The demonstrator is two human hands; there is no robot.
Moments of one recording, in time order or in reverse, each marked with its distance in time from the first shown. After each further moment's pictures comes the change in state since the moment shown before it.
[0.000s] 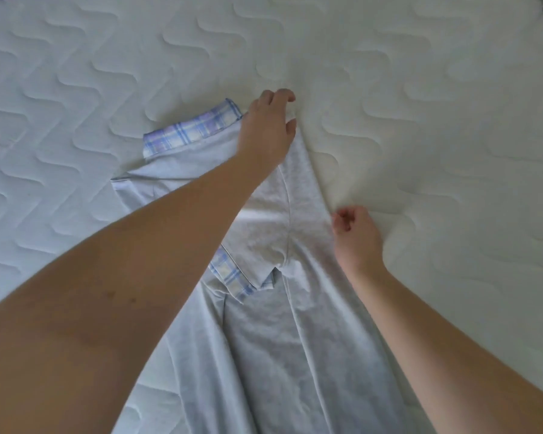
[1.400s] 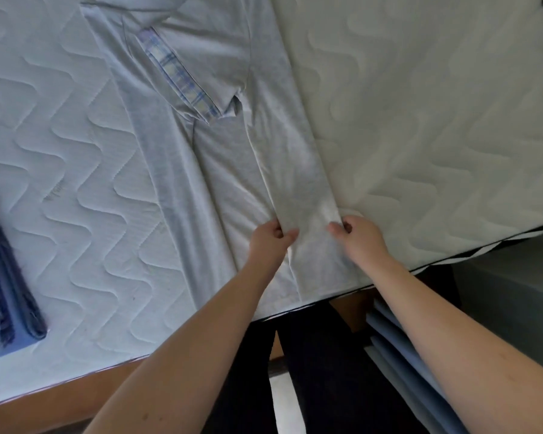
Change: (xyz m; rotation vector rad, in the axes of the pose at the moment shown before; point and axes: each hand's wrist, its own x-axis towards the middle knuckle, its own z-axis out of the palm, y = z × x) left_hand -0.448 0.100 0.117 -0.993 -0.345 -0.821; right_hand -0.217 0.214 -0.093 -0.363 -0.337 0.017
